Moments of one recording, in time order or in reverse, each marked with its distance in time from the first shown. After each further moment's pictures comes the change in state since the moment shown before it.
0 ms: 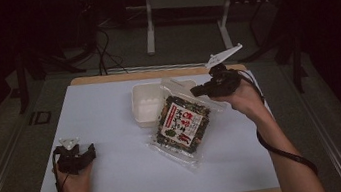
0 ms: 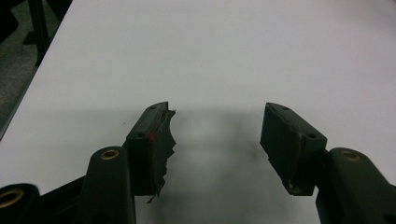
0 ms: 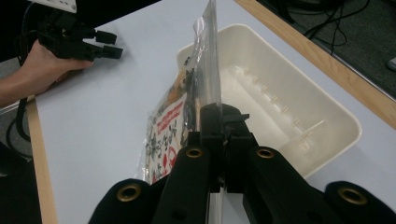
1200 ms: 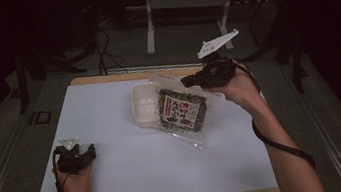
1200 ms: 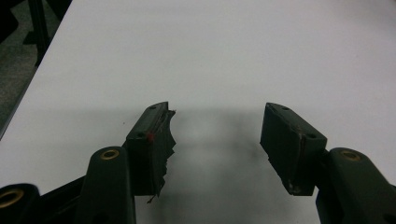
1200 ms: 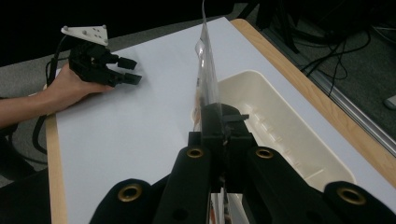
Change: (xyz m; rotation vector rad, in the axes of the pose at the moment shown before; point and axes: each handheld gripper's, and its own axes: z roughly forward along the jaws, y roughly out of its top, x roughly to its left) left arm 0.000 0.000 0.000 0.003 0.000 0.002; right arm 0.023 0.044 -0.015 -0.057 0.024 -0.097
